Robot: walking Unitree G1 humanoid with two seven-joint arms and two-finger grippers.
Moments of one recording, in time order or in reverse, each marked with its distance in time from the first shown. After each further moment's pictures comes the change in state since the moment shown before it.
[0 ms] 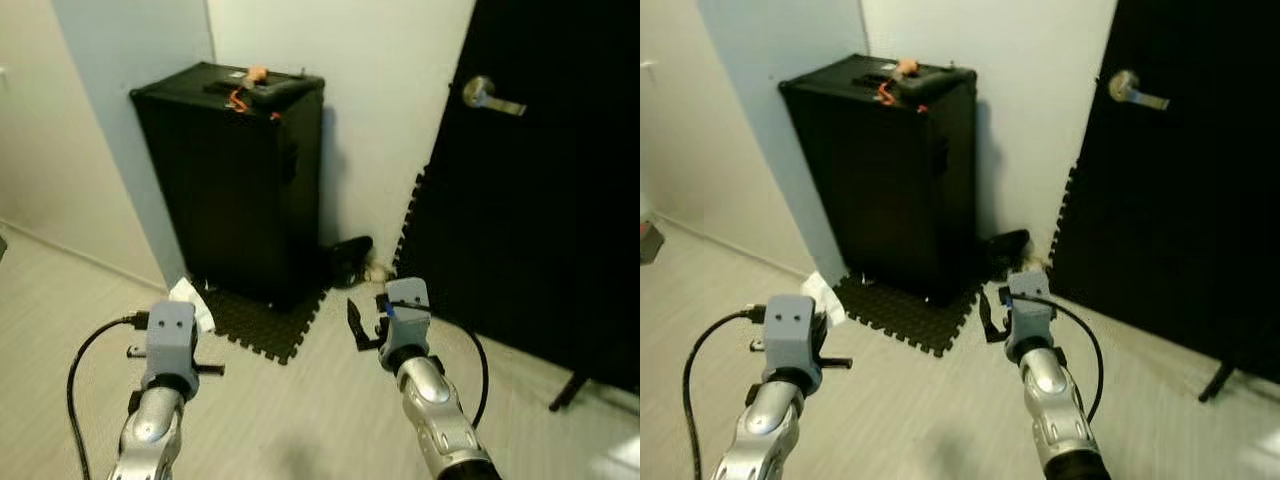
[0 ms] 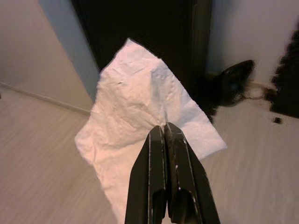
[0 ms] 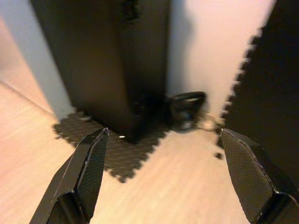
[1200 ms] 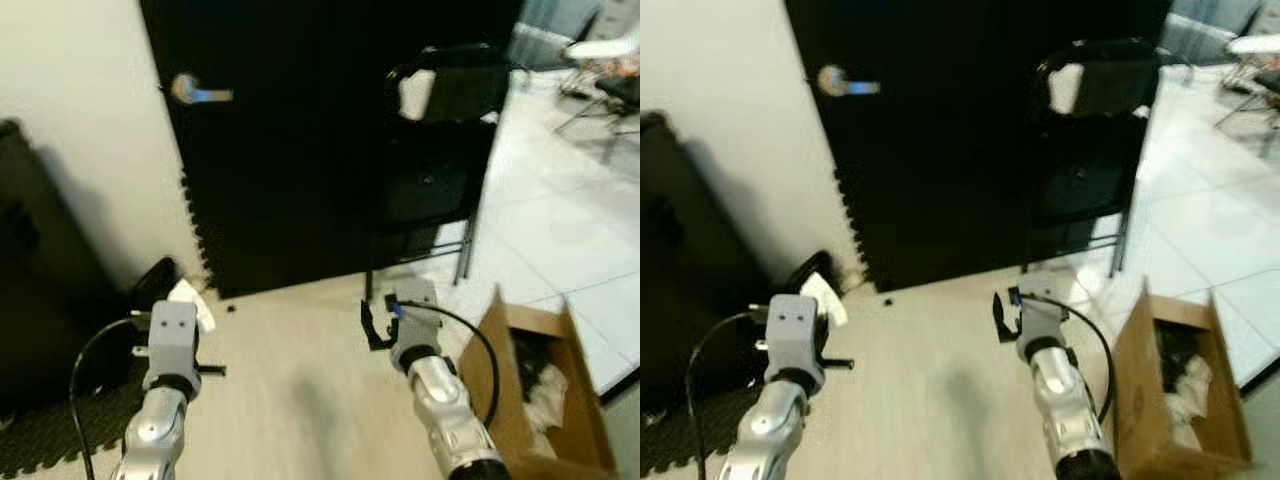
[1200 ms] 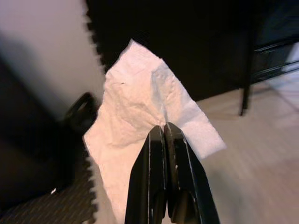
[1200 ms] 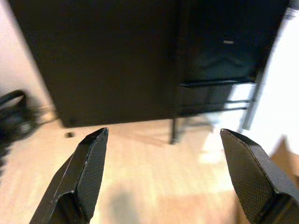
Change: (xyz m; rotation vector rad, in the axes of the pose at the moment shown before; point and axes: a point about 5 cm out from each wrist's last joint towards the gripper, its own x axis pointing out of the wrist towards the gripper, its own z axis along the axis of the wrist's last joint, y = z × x) left arm 0.002 -0.005 -0.002 -0.003 0.007 -0.008; right arm -0.002 -0.015 -0.003 -0.044 0.024 -0.073
